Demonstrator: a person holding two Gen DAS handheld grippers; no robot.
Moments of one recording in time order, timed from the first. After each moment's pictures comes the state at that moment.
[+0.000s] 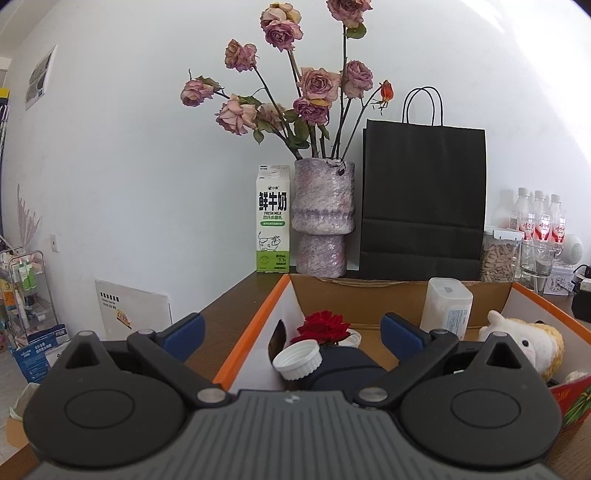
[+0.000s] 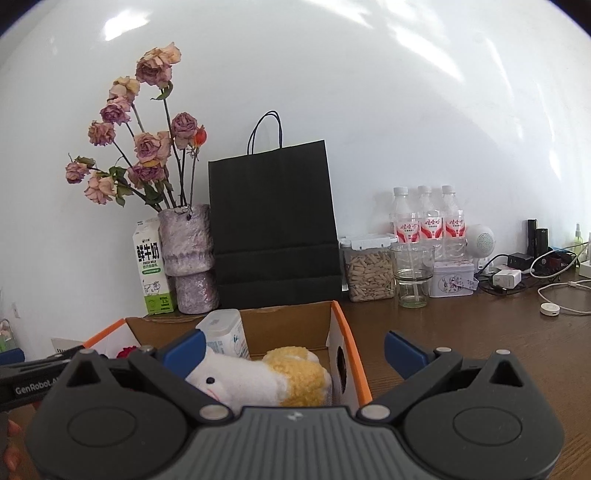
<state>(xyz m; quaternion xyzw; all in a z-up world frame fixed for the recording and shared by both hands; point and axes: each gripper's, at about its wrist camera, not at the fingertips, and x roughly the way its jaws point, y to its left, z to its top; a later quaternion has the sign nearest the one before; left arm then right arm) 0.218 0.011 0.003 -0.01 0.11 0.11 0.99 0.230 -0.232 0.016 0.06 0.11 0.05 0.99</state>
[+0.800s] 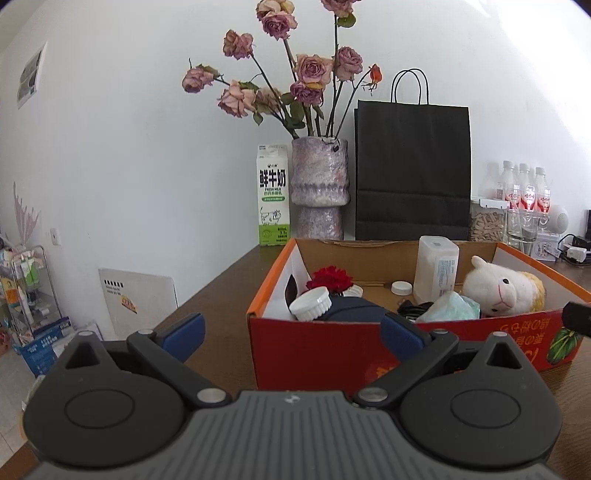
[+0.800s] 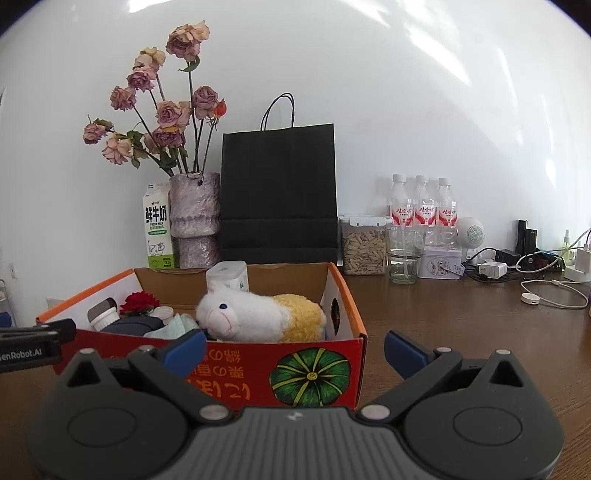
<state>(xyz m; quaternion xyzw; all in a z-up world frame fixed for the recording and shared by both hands) 0.174 0.019 -0.010 0.00 0.15 0.09 0.98 0.181 -0.221 -0.006 0.02 0.14 0.04 0.99</state>
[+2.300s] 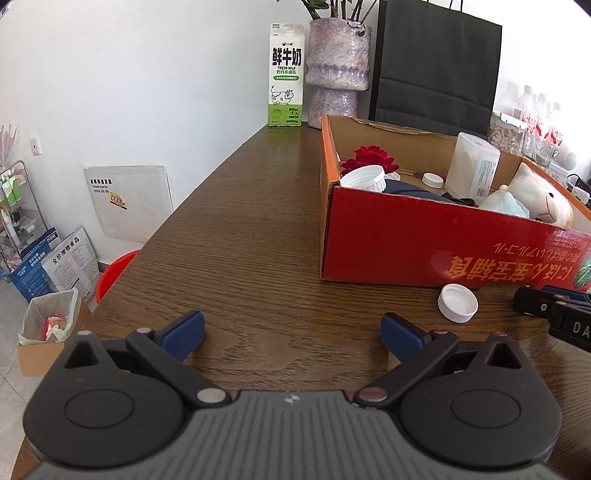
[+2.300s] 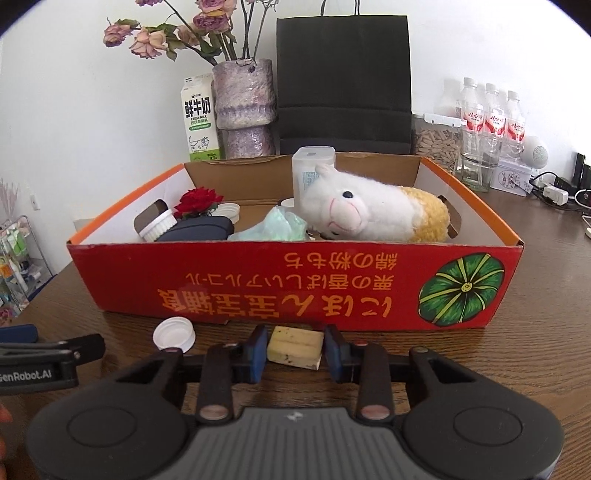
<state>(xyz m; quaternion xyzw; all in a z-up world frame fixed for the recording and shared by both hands) 0.188 0.081 -0.034 -0.03 0.34 0.07 0.94 0.219 -0.142 -0.027 0.01 0.31 0.09 0.95</state>
